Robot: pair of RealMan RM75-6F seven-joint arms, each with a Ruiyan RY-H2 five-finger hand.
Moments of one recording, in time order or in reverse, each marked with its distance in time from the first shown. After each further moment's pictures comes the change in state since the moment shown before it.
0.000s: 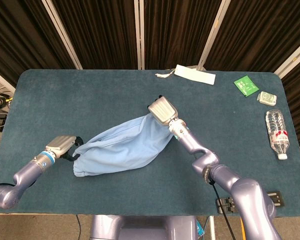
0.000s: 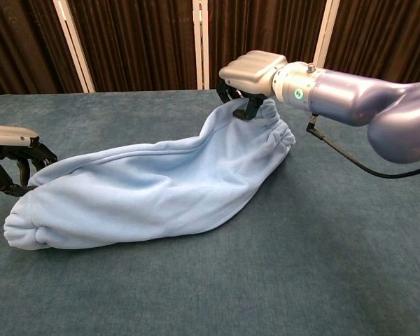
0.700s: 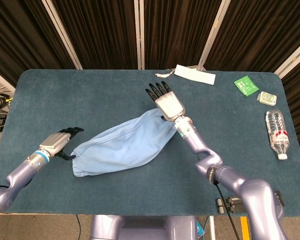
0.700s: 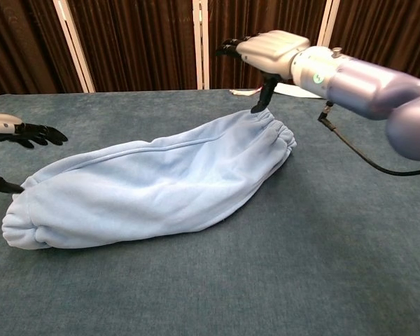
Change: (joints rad) left arm 0.044 0.040 -0.009 -0.022 0.042 0.080 -0.029; right arm -0.076 0.087 0.030 -0.152 0.077 0.118 -0.021
